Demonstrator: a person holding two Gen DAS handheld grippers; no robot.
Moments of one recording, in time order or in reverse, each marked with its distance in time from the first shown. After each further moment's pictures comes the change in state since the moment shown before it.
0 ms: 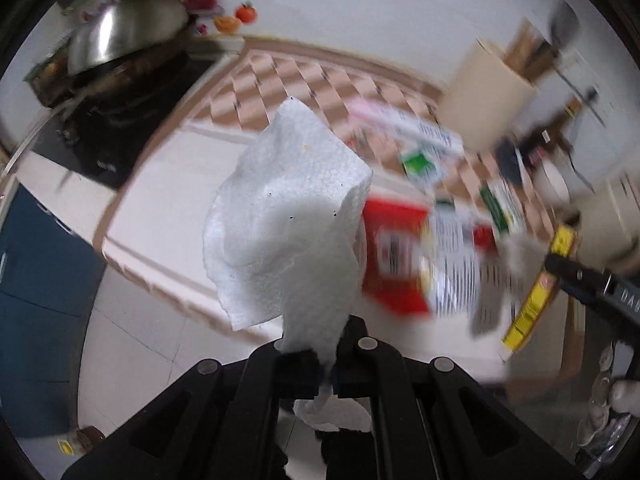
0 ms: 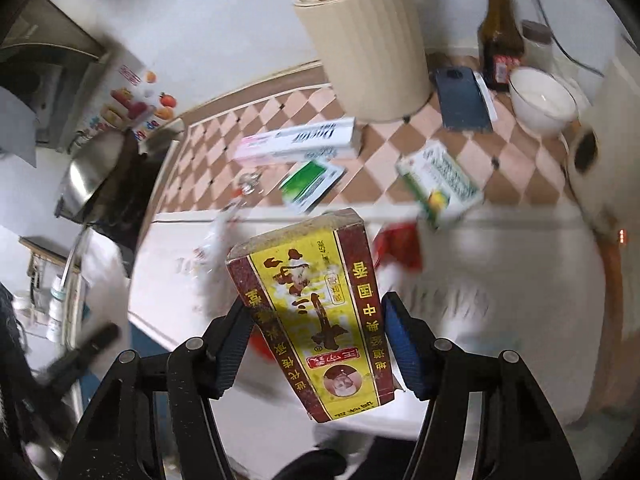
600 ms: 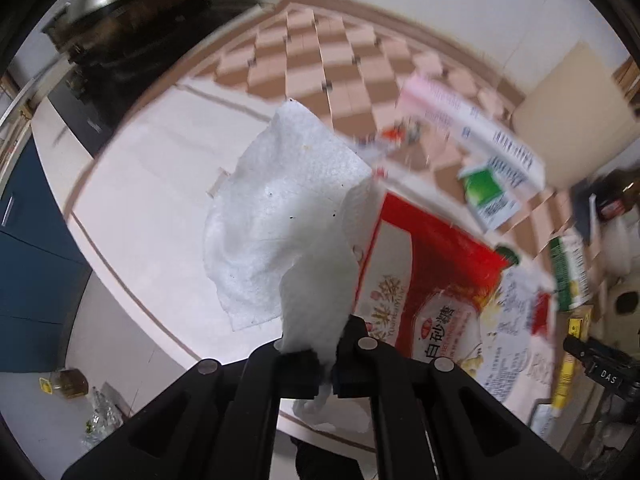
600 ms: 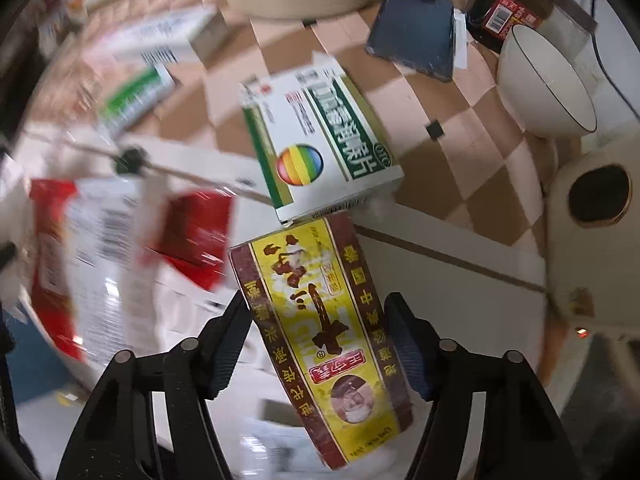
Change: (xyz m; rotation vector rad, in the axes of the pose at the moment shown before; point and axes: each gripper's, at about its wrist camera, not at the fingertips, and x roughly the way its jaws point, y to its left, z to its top) left arm 0.084 -0.030 0.045 -0.229 0.047 0.149; right arm 0.131 -0.141 0.063 -0.222 0.306 -0.306
